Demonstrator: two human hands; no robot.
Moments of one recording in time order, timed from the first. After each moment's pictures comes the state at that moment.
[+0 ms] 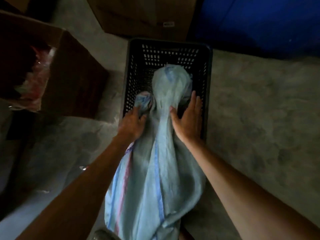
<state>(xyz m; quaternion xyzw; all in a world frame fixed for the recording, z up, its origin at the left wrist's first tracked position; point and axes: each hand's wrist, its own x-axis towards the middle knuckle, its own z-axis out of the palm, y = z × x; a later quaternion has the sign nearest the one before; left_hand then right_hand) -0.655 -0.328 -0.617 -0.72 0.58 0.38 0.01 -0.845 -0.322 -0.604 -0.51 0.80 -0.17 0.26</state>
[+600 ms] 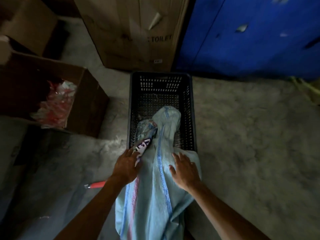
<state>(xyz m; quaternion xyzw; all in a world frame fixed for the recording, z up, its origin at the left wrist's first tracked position) -0.590 -0.212 -0.540 -0.58 0.72 0.36 0.10 -0.816 -0.170 -0.518 -0.57 0.71 0.17 0.37</state>
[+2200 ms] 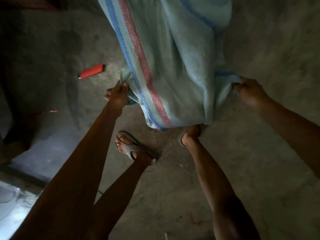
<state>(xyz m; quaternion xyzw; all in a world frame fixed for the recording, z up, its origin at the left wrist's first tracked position) -0.559 0.037 -0.684 -0.78 0.32 0.54 -0.02 -0.932 0.118 -0.603 -0.25 0.85 -0.03 0.47</state>
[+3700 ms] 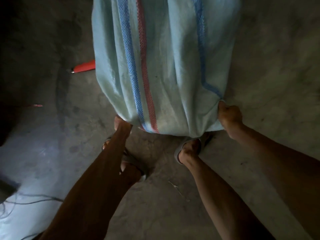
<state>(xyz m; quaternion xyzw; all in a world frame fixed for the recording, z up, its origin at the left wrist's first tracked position) -0.569 0.148 -0.778 -0.84 0.27 0.47 0.02 -0.893 0.167 -0.728 -0.15 0.89 -0.02 0.42</state>
